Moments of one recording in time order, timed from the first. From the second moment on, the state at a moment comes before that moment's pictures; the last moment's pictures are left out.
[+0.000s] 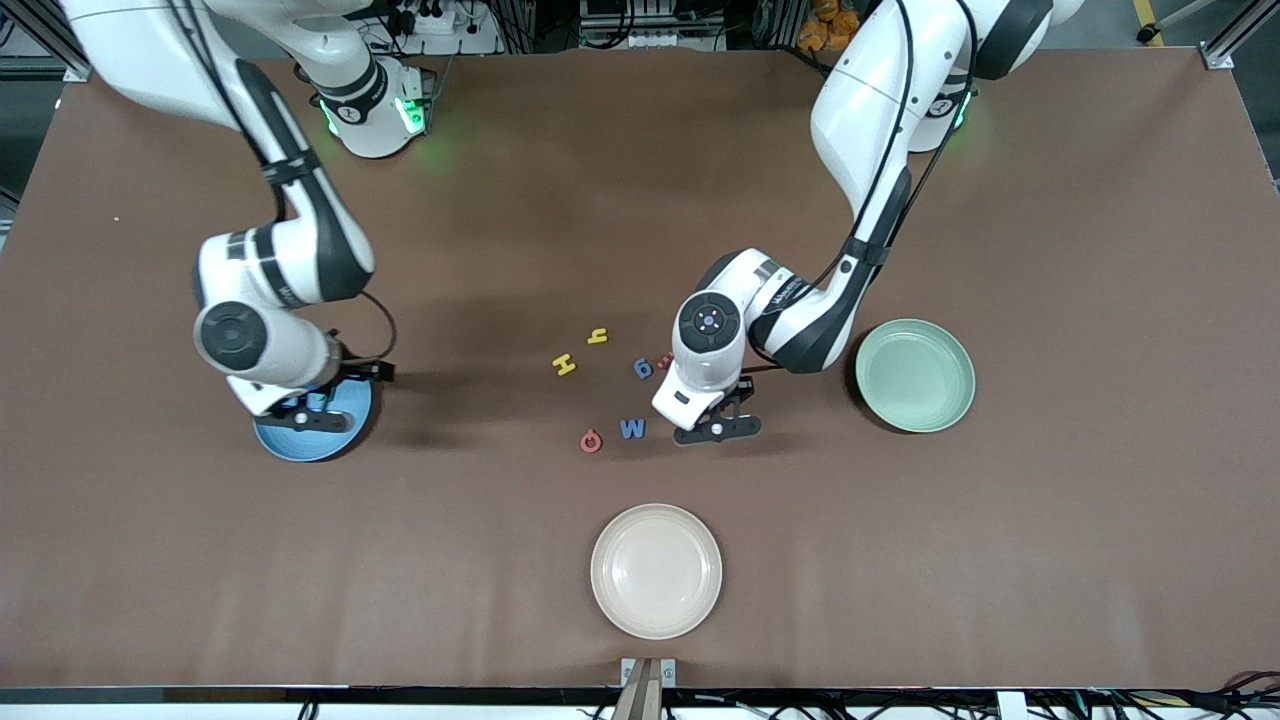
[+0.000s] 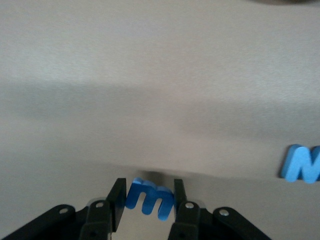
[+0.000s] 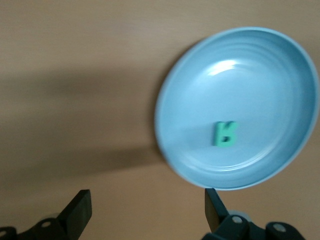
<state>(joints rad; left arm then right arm) -0.64 0.82 -0.02 -1.42 0.08 2.19 -0.79 0.15 0.38 0.08 -1.94 -0.12 2.12 0.40</state>
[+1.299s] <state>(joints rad) -0.20 0.45 -0.19 -2.01 0.18 2.15 -0.40 0.49 0.94 0.08 -1.18 -0.02 2.14 0.67</state>
